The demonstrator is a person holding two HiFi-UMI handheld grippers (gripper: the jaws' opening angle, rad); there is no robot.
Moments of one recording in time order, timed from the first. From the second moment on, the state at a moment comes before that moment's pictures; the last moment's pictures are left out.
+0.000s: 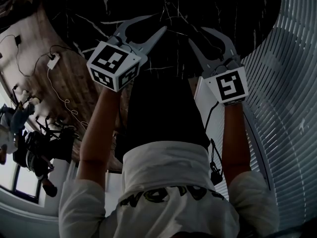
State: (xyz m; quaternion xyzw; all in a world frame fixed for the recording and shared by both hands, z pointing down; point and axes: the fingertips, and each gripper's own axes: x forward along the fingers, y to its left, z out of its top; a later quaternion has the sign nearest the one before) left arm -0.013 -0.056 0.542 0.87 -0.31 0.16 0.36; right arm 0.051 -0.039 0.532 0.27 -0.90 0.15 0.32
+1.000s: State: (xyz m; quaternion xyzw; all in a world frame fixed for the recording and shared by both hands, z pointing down) left arm 0.015 -0.093 0.540 0.88 -0.28 0.13 0.37; right arm 0.072 -0.054 0.567 0.32 -0.87 0.14 0.36
